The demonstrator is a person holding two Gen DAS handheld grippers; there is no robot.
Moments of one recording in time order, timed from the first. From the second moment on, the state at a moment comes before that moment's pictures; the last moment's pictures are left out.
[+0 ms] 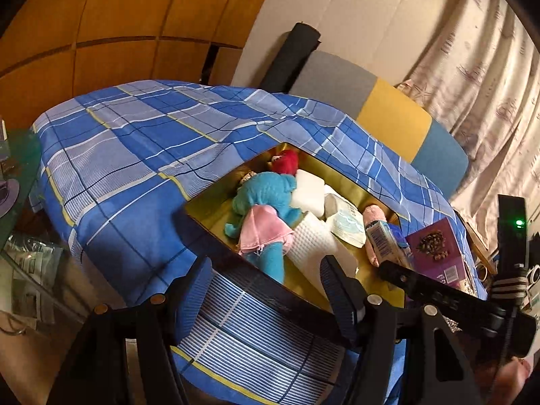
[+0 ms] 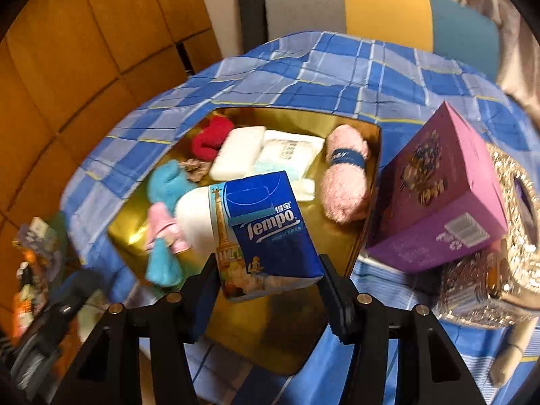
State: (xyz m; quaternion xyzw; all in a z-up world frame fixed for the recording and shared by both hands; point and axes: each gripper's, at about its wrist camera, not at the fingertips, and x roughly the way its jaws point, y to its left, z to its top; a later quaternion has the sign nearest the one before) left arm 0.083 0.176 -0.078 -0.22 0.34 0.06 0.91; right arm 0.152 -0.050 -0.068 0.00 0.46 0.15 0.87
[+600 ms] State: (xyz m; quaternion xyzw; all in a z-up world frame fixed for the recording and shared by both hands) left arm 0.085 0.166 -0.090 -0.23 0.36 0.02 0.90; right arm 0.129 -0.054 -0.049 -0.02 0.40 0.12 0.91
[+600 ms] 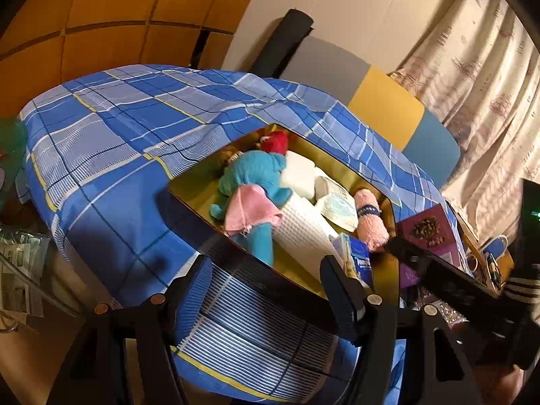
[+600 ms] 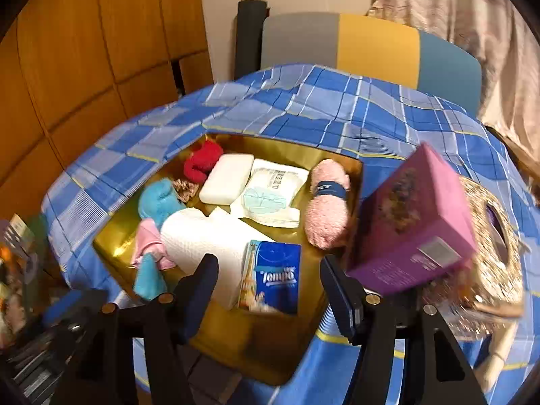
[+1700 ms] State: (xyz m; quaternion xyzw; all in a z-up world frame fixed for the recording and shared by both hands) left arm 0.048 -0.035 -0.087 -0.04 0.39 -0.26 0.88; right arm 0.012 -0.365 -0.077 0.18 0.43 -0.11 0.88
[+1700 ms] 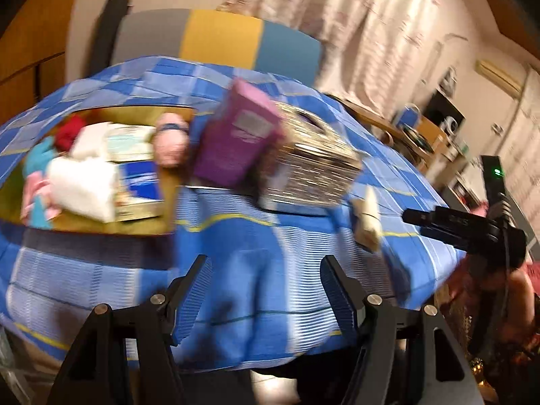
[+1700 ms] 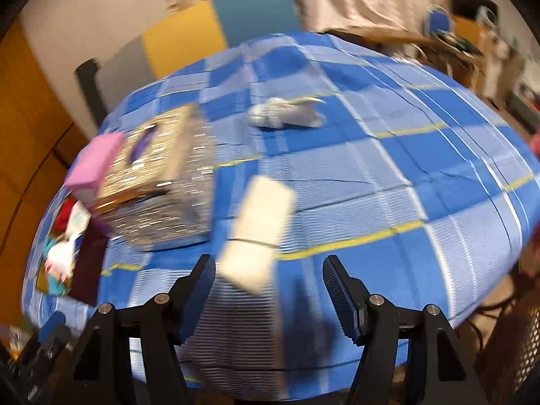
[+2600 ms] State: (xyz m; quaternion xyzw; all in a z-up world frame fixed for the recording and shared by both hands) left arm 0.101 -0.278 -0.135 0.14 0.45 -0.30 0.83; right arm -0.019 -0.485 -0.100 0.25 0.41 -0.15 0.86
